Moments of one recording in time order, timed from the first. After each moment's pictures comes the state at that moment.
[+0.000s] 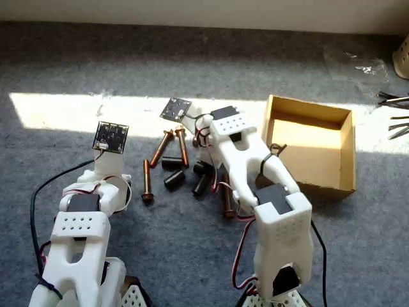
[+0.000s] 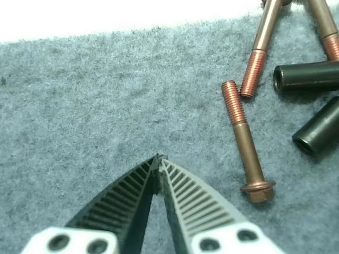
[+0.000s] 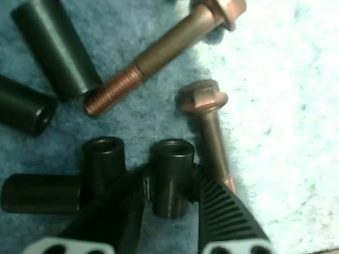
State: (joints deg) left arm -8.5 -48.0 72.5 41.0 -5.8; right arm -25.2 27.0 -2.0 61.4 46.5
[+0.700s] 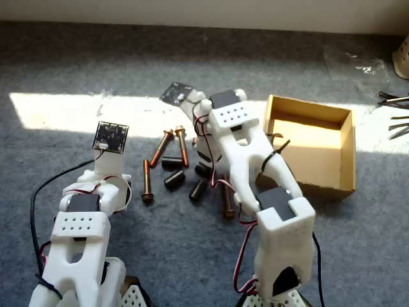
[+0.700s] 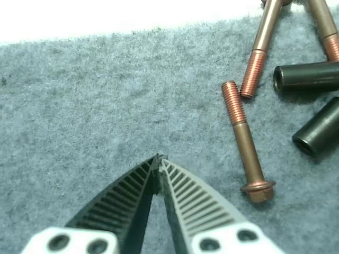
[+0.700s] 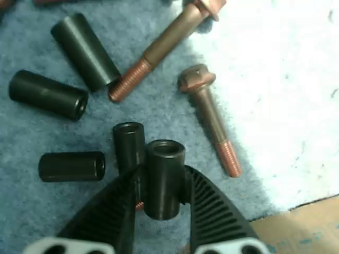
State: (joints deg) left arm -8.5 -48.0 72.5 41.0 -5.8; right arm -25.7 22.3 -12.7 77.7 37.5
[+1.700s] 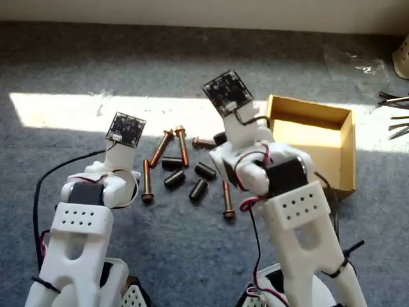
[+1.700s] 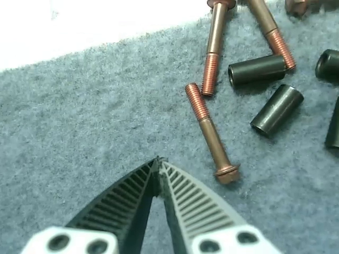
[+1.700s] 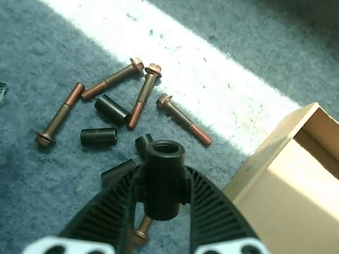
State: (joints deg) left arm -2.8 -48.0 61.9 55.2 -9.1; right arm -26.0 -39.9 26.6 68.4 15.2
